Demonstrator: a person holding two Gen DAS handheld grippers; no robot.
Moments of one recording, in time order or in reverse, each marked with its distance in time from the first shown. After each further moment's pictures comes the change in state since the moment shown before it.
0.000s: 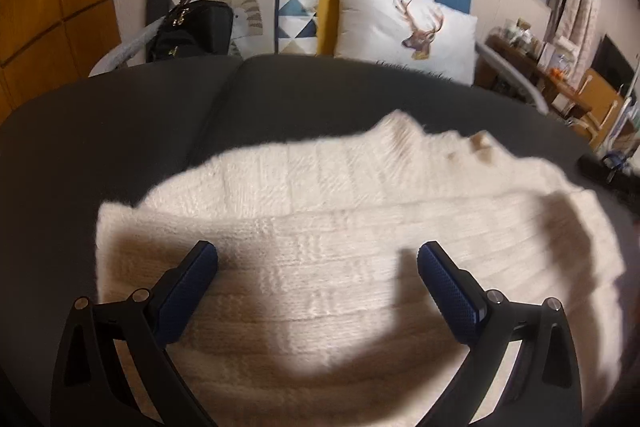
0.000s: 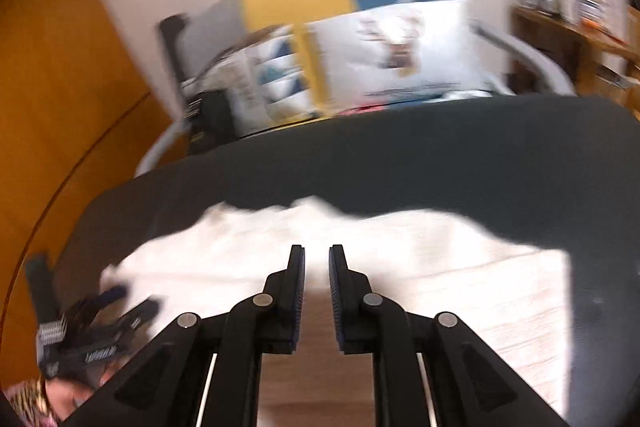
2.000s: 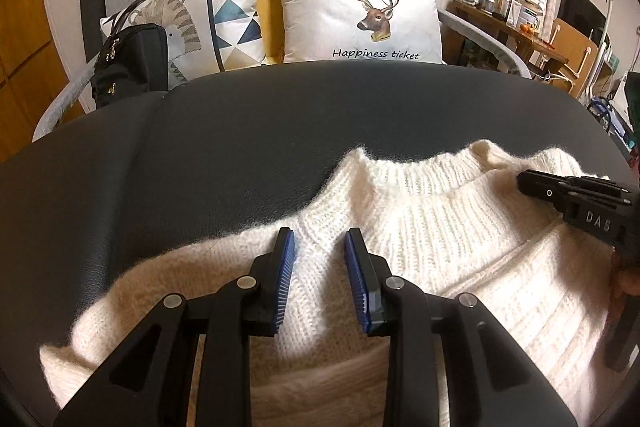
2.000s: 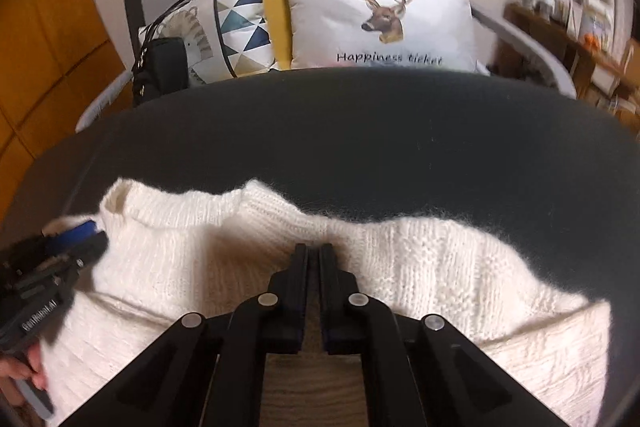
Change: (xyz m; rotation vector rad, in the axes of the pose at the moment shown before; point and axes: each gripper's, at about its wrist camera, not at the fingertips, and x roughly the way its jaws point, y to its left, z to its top) left arm 0.078 -0.034 0.048 0.210 0.061 -0.059; right arm 0.088 -0.026 0.025 -0.054 0.120 -0.261
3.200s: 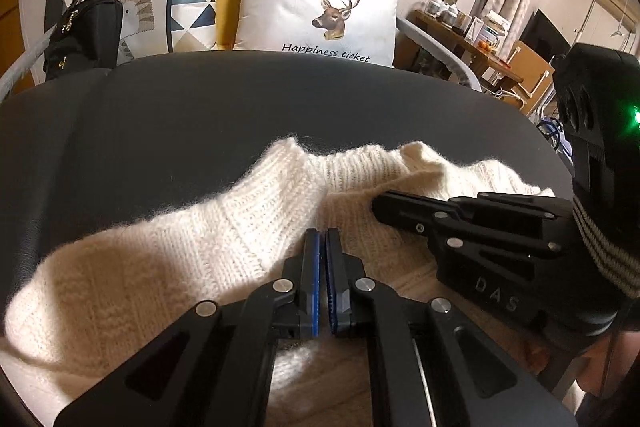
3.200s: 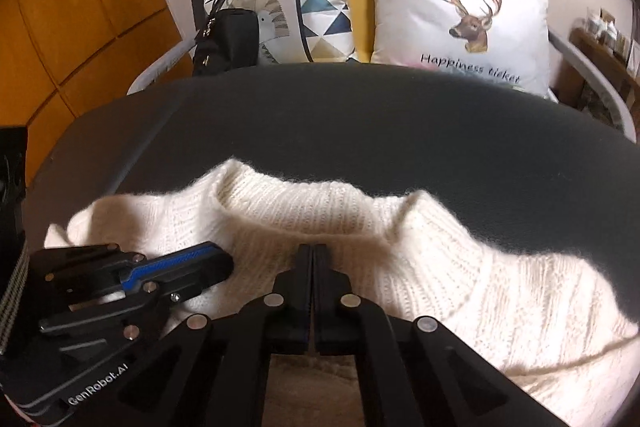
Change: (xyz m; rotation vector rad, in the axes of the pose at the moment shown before) left arm 0.001 -0.006 -0.002 -0.071 0.008 -0.249; right arm 0.013 0.077 0.001 -0.145 0.047 0.158
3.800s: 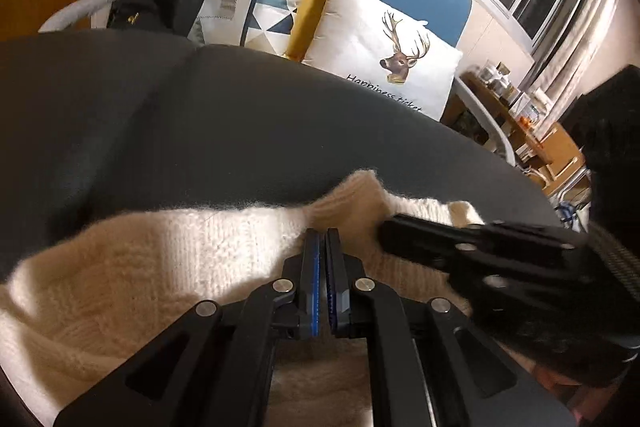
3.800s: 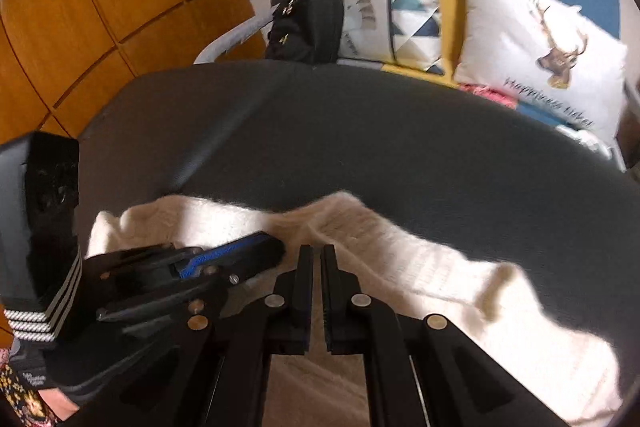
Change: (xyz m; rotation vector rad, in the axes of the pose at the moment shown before) left arm -0.018 0.047 -0.006 -0.278 -0.094 0.062; right arm 0.014 0.051 0.032 -0.173 0.071 0.193
